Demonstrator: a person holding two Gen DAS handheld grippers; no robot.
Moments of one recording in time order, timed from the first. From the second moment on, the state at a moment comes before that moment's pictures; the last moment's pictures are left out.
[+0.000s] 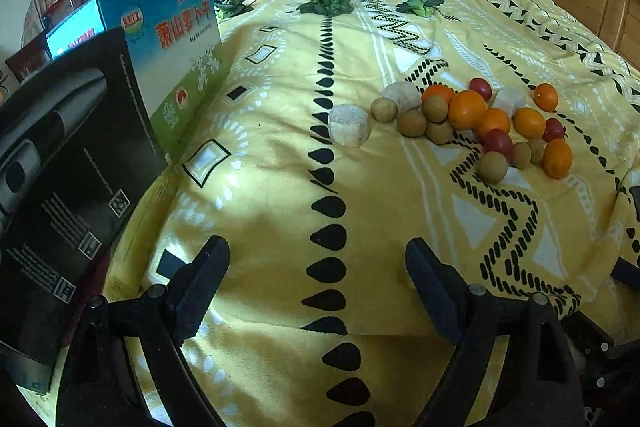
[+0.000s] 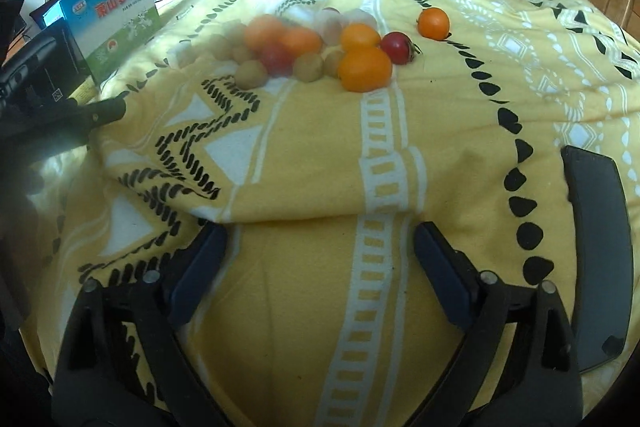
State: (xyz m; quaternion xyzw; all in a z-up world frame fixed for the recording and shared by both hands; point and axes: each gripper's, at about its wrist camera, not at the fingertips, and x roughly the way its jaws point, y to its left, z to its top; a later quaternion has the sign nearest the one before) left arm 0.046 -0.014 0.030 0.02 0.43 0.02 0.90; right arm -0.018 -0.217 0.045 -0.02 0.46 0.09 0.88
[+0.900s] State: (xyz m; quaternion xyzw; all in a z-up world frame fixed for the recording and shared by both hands) left arm 0.052 -0.007 0.003 -0.01 0.46 0.00 0.89; right arm -0.014 -0.215 0.038 0.00 0.46 0.10 0.88
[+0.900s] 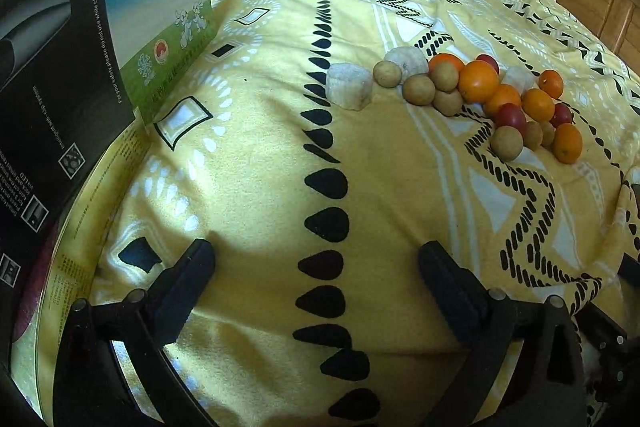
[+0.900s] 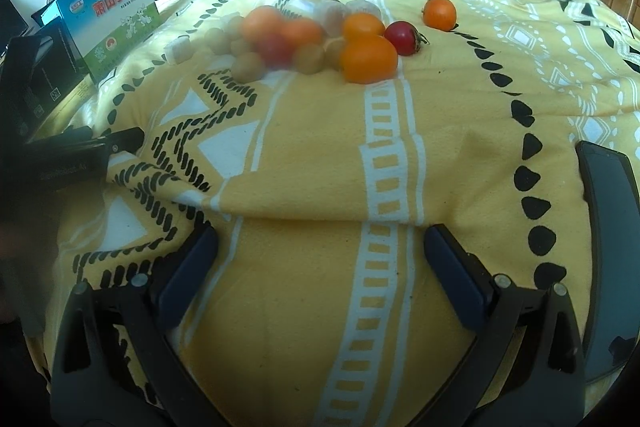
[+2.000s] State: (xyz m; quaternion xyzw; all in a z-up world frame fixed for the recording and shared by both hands) left arm 0.076 -0.061 0.056 -0.03 0.41 -0.17 0.90; right arm 0.077 -0.234 0.078 0.02 0.46 0.14 0.88
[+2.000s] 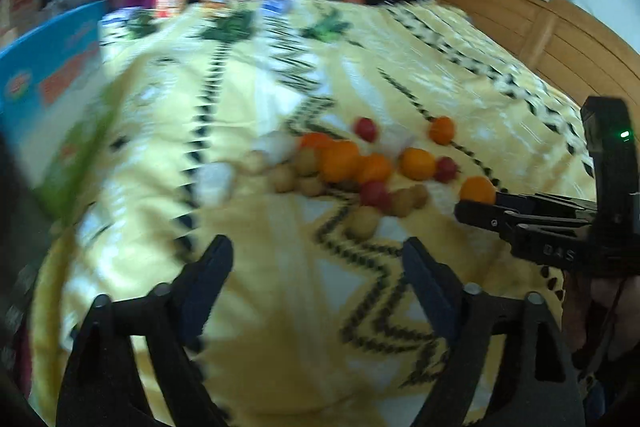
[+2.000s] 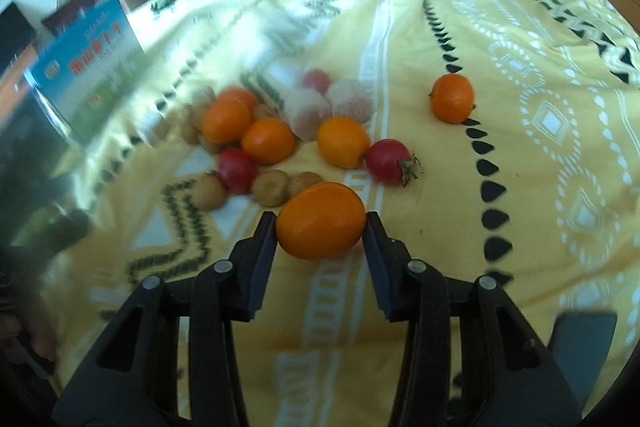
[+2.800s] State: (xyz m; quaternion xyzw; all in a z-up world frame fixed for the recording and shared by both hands) left arm 0.105 -0.101 0.039 0.00 0.43 -0.16 0.89; right arm 0.053 -0.243 0.080 0.08 0.45 0.14 0.88
